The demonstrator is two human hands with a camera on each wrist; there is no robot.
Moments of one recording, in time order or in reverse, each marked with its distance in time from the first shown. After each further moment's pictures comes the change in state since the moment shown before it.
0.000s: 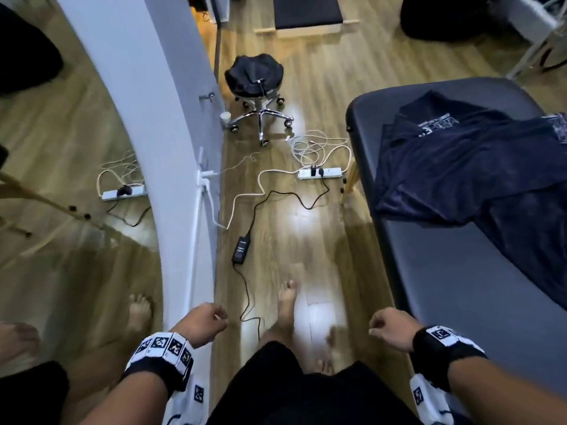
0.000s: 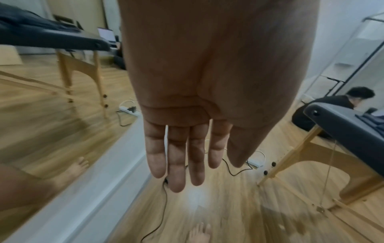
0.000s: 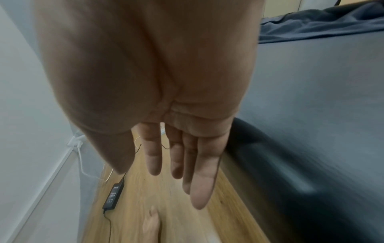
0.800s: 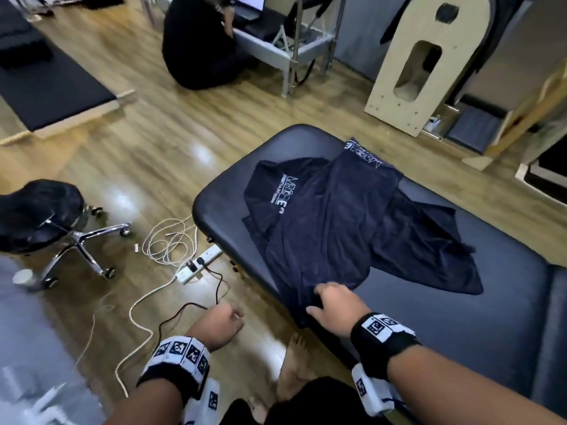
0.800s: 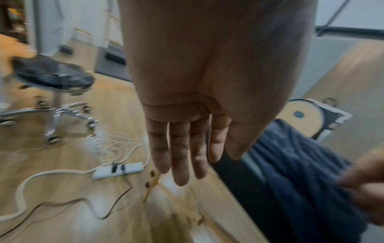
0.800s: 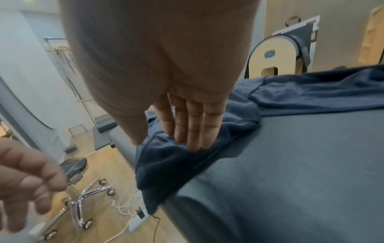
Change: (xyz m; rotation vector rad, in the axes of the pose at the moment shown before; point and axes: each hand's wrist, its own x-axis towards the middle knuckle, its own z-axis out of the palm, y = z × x) left_hand 0.236 0.389 -0.136 0.516 -0.215 0.713; right_hand 0.067 -0.041 -0.221 0.331 0.578 0.310
